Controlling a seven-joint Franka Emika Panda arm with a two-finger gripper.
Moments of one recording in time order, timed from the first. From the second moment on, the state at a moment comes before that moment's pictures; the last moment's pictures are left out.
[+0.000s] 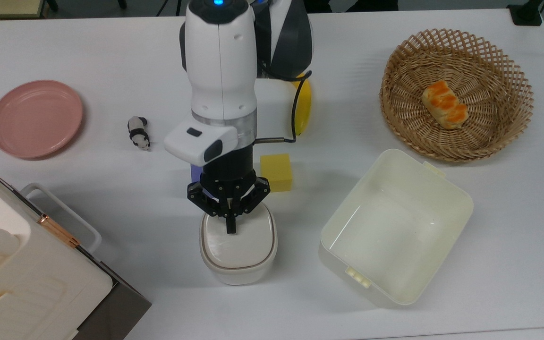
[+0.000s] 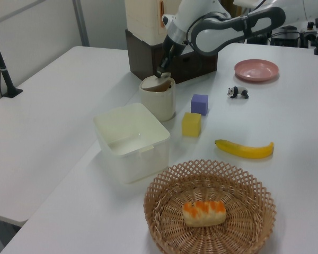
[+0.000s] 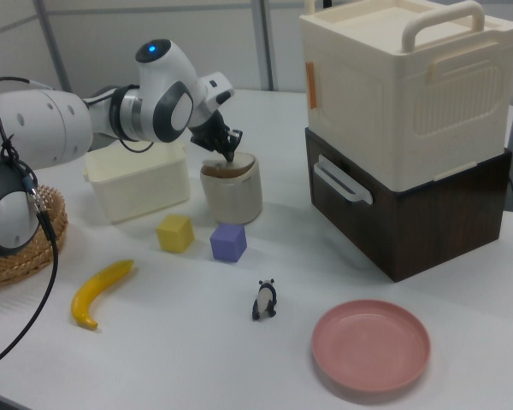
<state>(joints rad) 0.08 0.62 -0.02 -1.30 -0.04 2.44 -0.07</state>
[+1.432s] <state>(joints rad) 0.07 0.33 -0.02 -1.38 -0.01 1.98 -0.05</state>
